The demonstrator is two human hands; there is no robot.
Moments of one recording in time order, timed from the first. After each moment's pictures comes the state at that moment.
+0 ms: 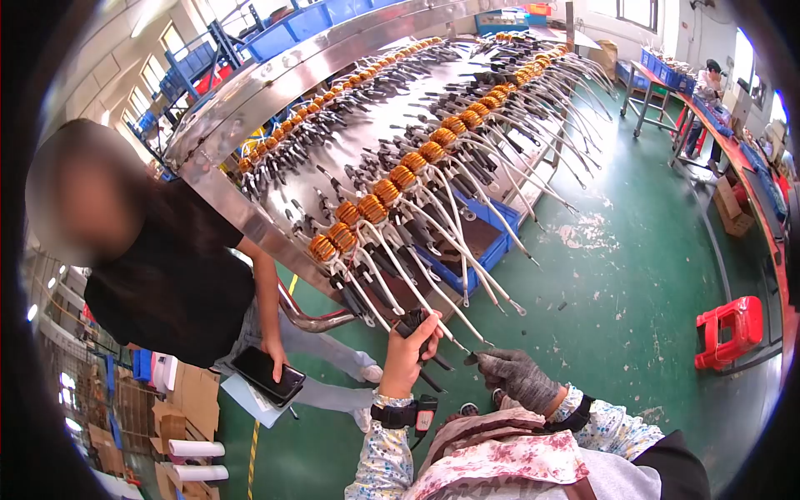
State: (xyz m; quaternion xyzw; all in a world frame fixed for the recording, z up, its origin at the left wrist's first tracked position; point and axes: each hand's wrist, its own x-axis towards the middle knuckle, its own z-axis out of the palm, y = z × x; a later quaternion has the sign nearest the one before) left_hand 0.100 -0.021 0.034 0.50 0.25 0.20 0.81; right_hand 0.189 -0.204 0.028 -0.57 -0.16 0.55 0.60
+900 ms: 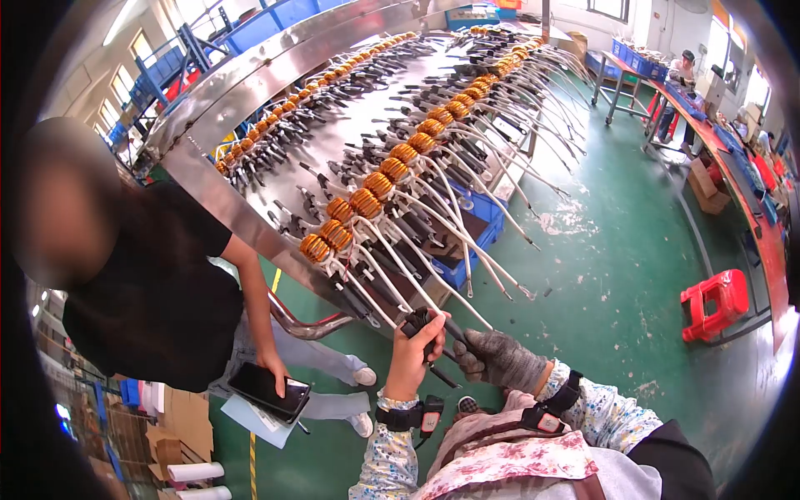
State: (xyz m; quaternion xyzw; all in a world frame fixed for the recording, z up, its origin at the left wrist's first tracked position) left_hand 0.086 -0.006 0.030 0.47 0.22 0.14 0.84; right_hand 0.175 -0.152 0.013 -0.26 -0.02 0.69 0.68
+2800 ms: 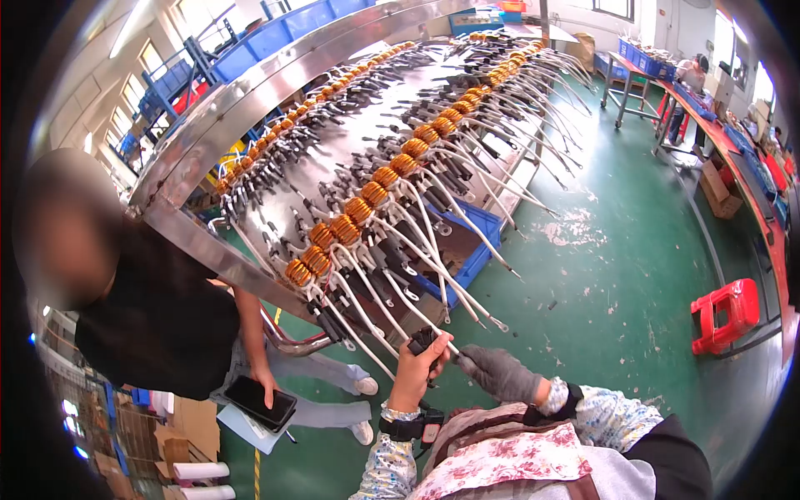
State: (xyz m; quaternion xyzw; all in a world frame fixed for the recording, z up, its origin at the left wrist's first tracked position) left_hand 0.127 -0.039 0.015 0.55 0.27 0.12 0.78; right_hand 0.219 -0.188 0.005 -0.68 -0.42 0.33 0.49
